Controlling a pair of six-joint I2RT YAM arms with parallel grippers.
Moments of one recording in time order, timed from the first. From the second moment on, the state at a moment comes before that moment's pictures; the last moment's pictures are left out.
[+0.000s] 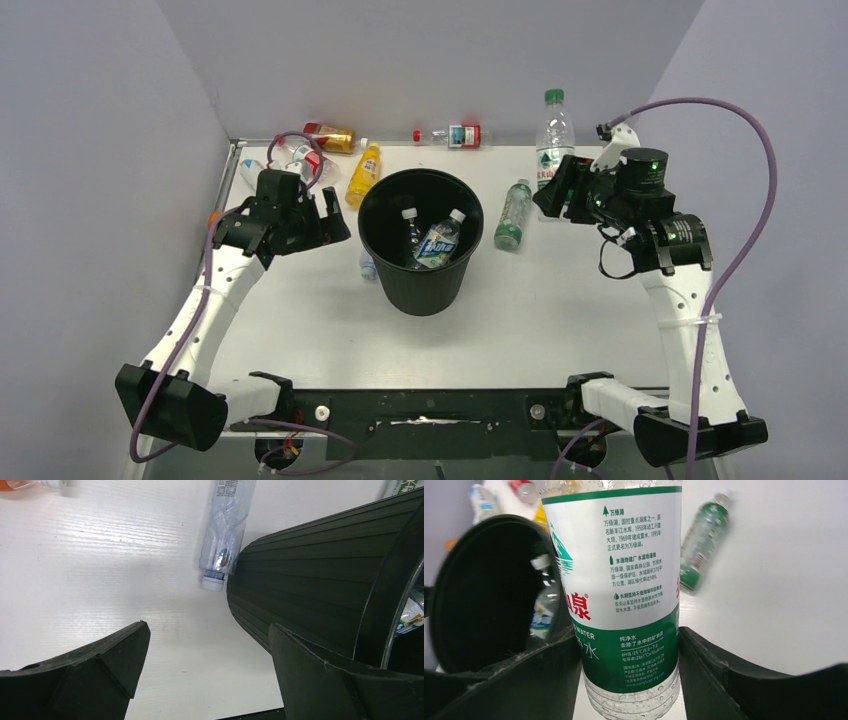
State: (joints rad) left arm -0.27 1.22 1.21 -0.81 0.02 -0.48; right arm 0.12 1.12 1.45 -0.90 -0.18 0.27
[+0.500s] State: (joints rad) left arm -0.27 1.22 1.26 -0.83 0.02 -0.46; right arm 0.37 1.16 1.63 -0.84 -0.34 0.34
